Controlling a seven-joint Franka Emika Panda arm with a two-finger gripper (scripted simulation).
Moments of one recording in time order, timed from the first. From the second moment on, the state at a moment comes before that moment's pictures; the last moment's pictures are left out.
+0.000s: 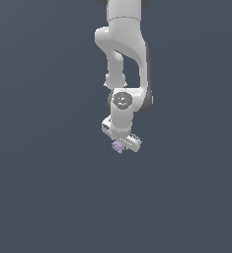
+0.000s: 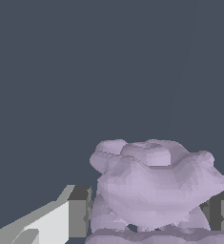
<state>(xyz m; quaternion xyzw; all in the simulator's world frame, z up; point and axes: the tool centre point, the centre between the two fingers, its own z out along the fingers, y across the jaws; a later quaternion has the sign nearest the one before) -0.036 0.024 0.041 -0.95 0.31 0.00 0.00</state>
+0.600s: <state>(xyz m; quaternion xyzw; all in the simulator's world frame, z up) -0.033 0.027 0.042 -0.95 0.31 0.00 0.00</state>
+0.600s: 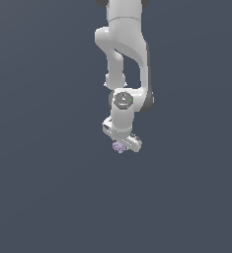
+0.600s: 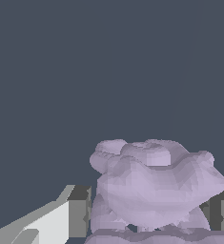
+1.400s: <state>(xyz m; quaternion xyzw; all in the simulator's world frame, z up) 0.021 0.095 0.054 -0.95 0.31 0.00 0.00</state>
